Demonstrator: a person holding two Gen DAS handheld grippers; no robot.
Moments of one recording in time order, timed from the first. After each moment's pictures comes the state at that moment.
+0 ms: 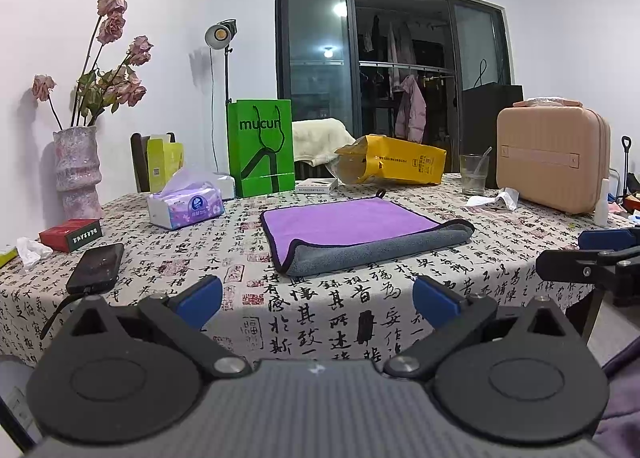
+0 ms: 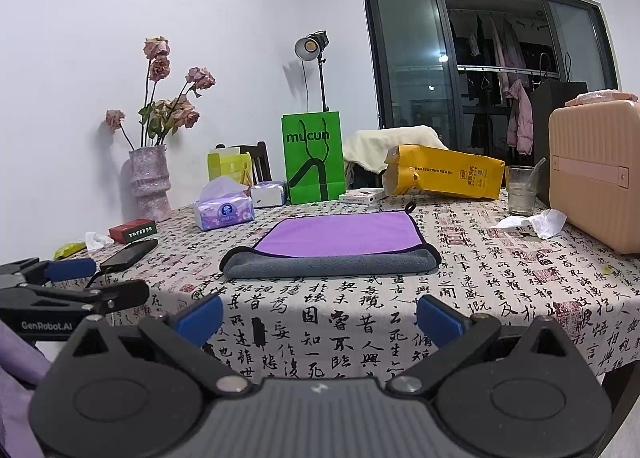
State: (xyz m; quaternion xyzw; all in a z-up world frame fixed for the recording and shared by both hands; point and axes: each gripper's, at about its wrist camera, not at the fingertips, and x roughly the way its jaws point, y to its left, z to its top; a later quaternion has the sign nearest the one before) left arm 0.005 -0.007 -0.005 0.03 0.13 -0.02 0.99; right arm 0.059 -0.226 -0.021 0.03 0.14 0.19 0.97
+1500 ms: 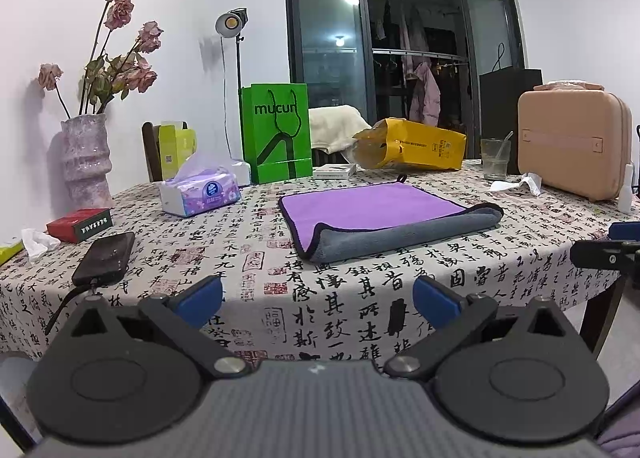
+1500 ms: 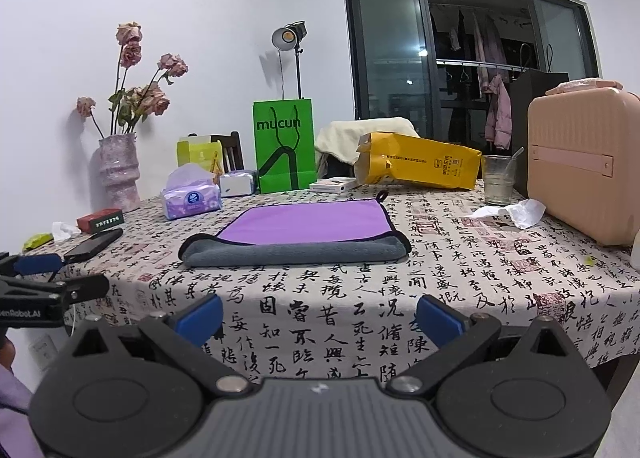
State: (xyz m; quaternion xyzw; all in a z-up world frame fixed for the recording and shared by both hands) left arm 0.027 0.009 -0.019 0.04 0.15 0.00 0.99; right arm 0.083 -0.231 -0.036 0.02 0.16 0.15 0.98
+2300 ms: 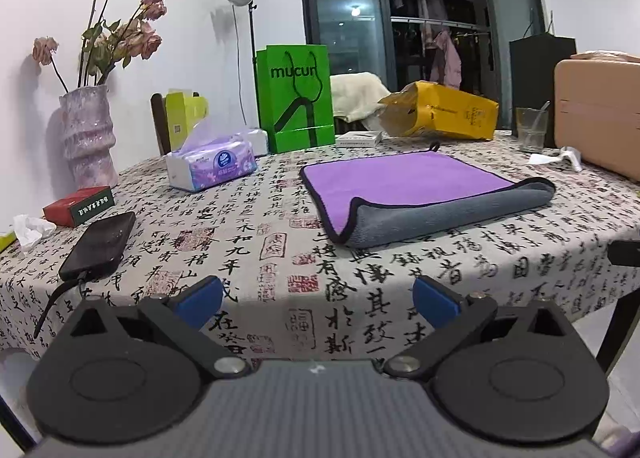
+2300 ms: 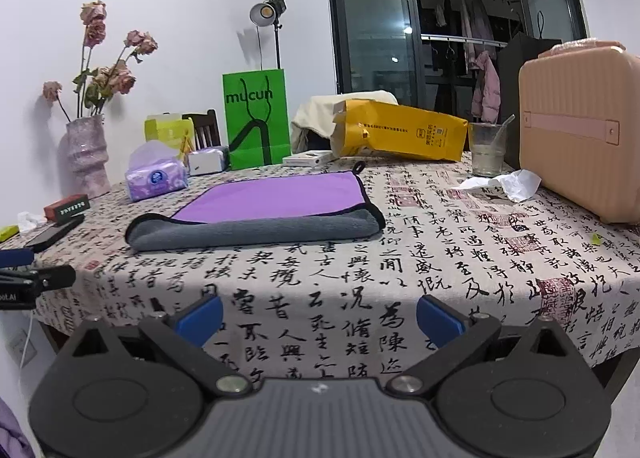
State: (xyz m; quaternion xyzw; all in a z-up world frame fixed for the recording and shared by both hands) left arm 0.094 0.027 -0.036 0.04 0.19 0.03 0.98; right arm 0.144 -0.243 -0.063 0.02 0.19 0.13 0.97
